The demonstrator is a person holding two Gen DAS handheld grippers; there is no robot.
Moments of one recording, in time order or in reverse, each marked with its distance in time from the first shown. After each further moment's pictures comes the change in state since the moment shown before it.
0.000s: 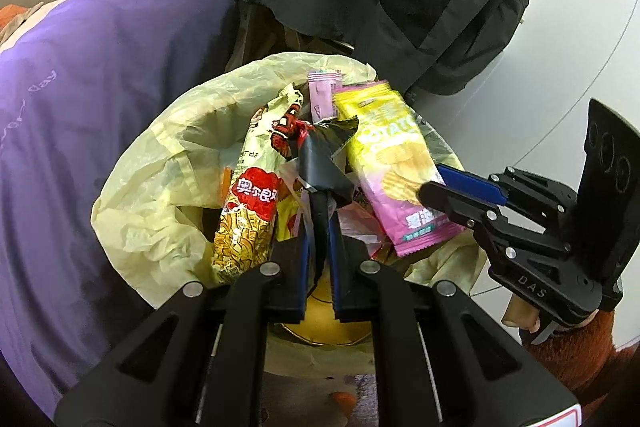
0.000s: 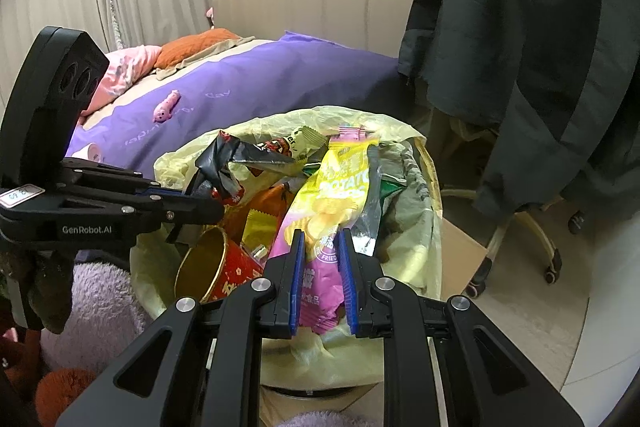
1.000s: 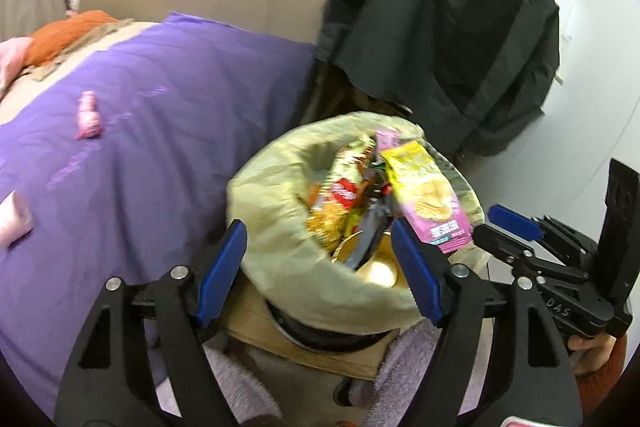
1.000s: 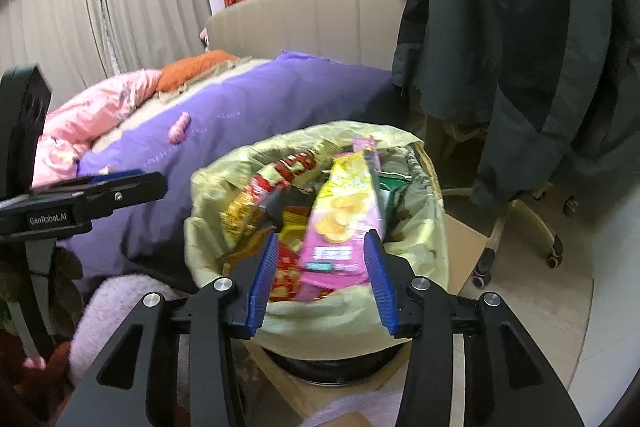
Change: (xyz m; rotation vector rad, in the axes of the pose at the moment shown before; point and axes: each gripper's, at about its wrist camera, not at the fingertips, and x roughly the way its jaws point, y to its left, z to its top) left arm -0.102 0.010 -0.043 -0.128 -0.239 0.228; right arm -0.050 0.027 -0.011 0.084 -0.069 0.002
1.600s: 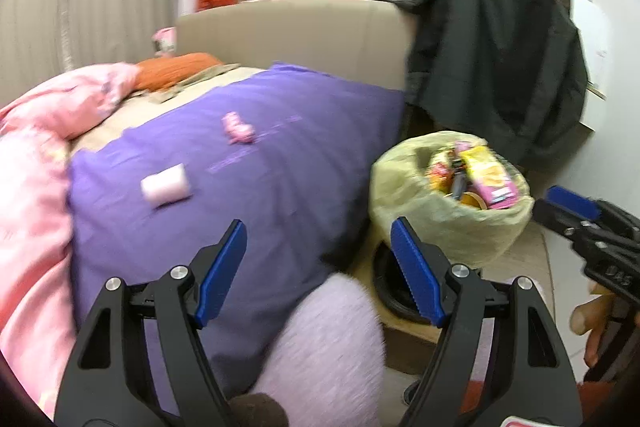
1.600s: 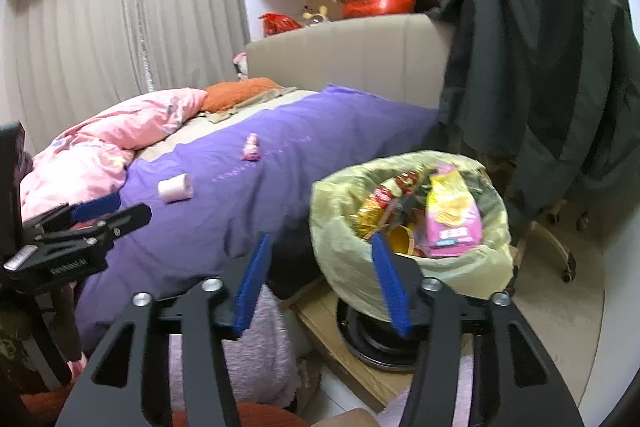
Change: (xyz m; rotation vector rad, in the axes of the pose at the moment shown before) left arm -0.153 0.050 -0.091 -0.016 -0.187 0.317; right arm -0.080 0.125 -0.030 -0.069 -0.117 0.059
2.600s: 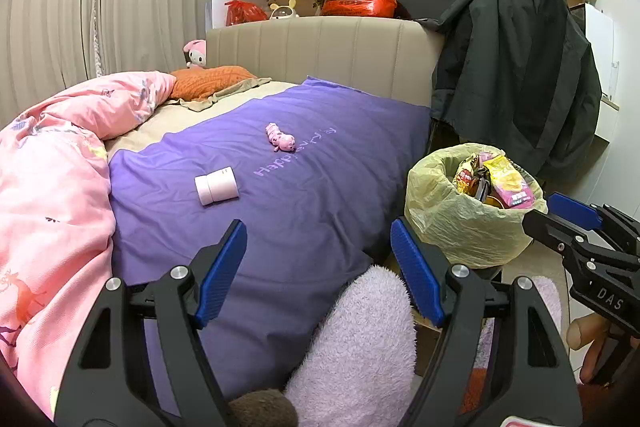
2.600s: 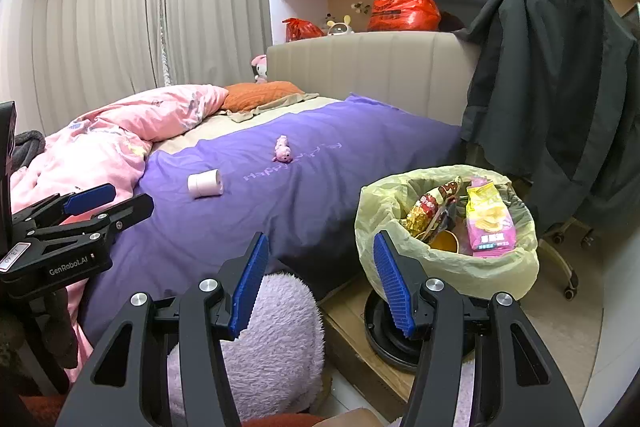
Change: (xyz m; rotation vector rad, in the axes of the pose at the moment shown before) left arm -0.042 0.026 -0.012 -0.013 -0.064 0.072; right arm -0.009 0.057 -0.008 -0.065 -0.025 0.007
